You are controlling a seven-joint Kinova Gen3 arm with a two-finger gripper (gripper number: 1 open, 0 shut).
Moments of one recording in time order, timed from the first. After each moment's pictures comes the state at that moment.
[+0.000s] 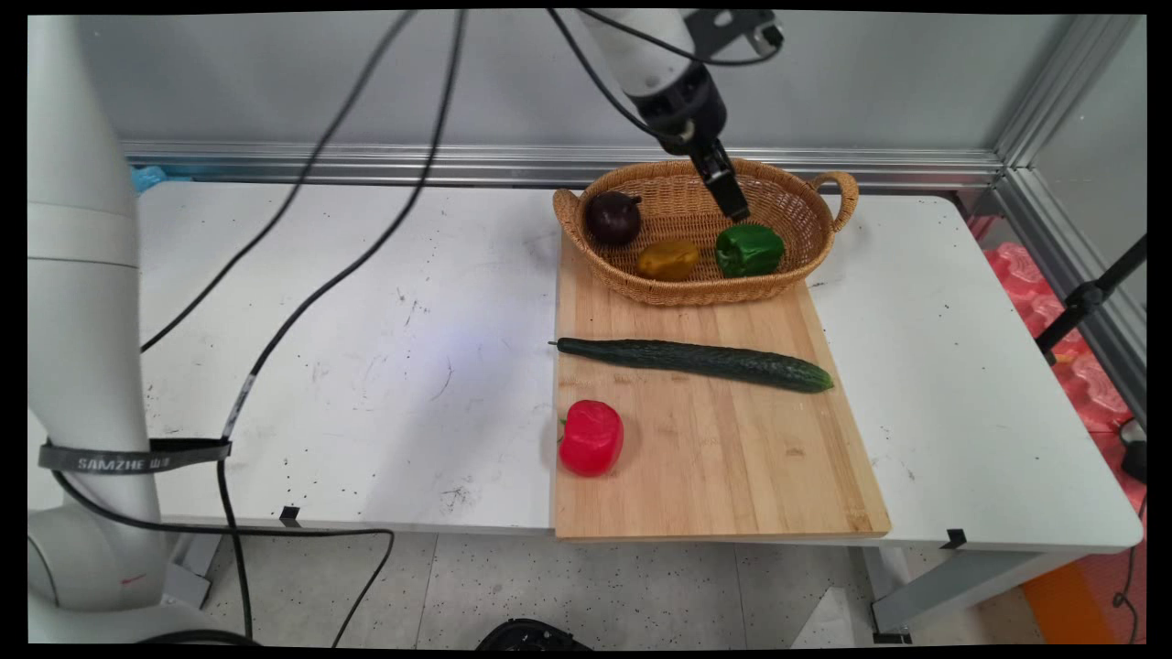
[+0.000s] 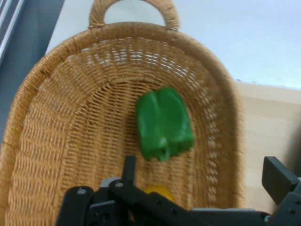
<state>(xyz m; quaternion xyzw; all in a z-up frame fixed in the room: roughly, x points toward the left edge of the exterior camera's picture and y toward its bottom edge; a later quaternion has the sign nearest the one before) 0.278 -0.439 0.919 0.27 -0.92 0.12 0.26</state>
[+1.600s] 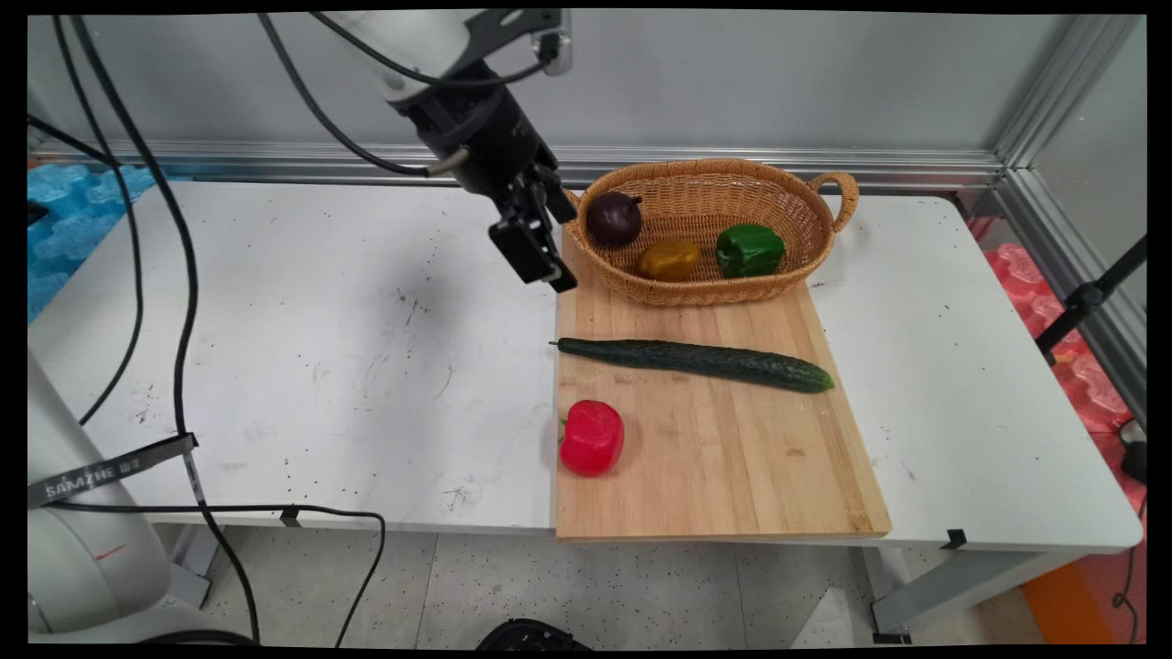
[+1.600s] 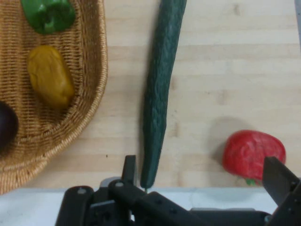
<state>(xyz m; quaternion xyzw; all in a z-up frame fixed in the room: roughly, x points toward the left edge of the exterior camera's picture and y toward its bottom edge) 0.376 -0.269 0.970 0.20 -0.95 0.06 0.22</state>
